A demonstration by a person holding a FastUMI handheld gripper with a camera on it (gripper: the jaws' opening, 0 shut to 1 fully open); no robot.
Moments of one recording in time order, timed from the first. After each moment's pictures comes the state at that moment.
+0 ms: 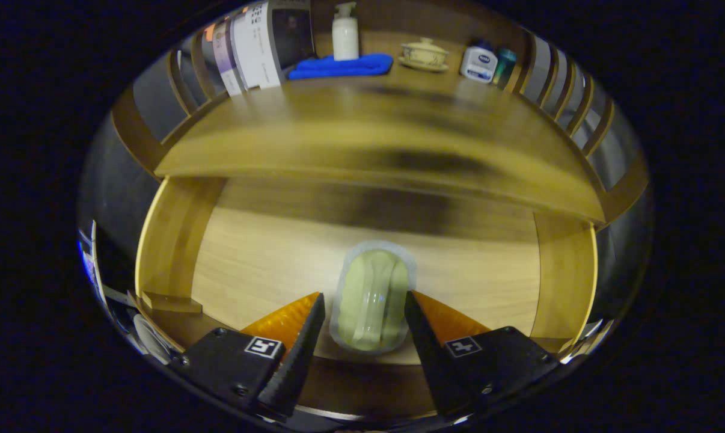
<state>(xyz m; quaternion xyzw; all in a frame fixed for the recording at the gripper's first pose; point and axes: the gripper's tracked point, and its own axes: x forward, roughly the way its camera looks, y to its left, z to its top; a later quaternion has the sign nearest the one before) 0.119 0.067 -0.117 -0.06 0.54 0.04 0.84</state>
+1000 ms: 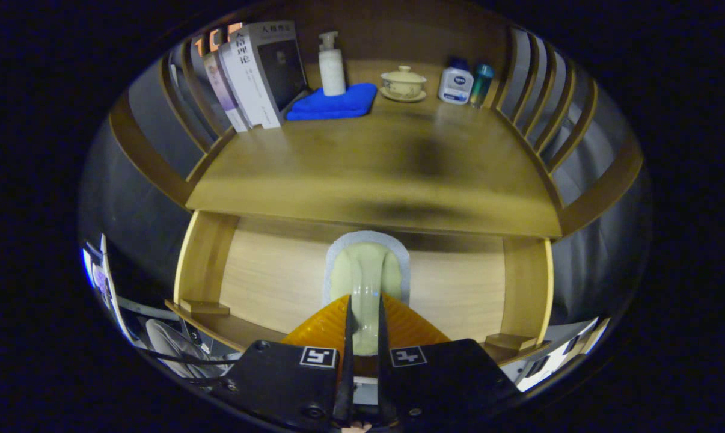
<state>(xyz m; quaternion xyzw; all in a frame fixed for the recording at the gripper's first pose) 0.109 0.055 -0.018 -0.04 0.51 0.05 0.86</state>
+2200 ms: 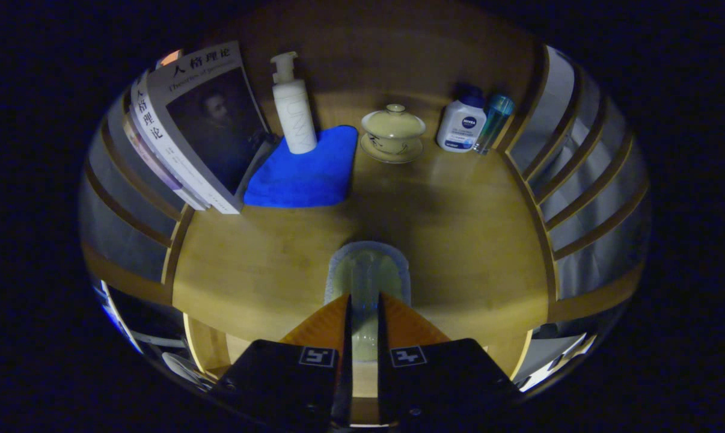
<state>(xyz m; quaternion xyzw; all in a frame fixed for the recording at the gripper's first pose) 0.266 0.062 0.012 -0.02 0.50 0.01 0.87</state>
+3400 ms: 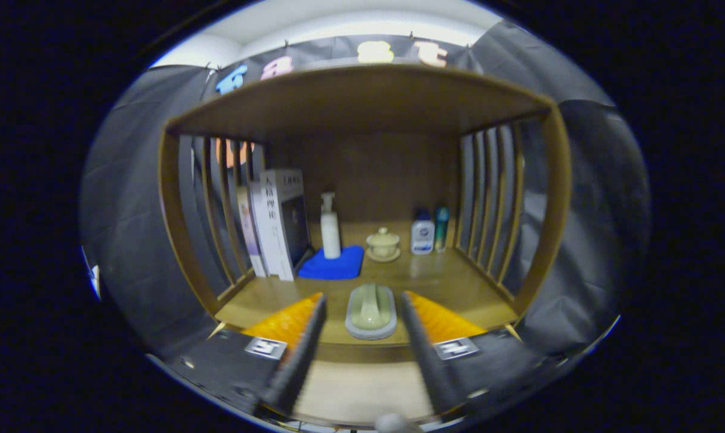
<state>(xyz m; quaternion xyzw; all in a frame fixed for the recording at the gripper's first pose) 0.117 0.054 0.117 0.01 0.05 0.02 1.00</state>
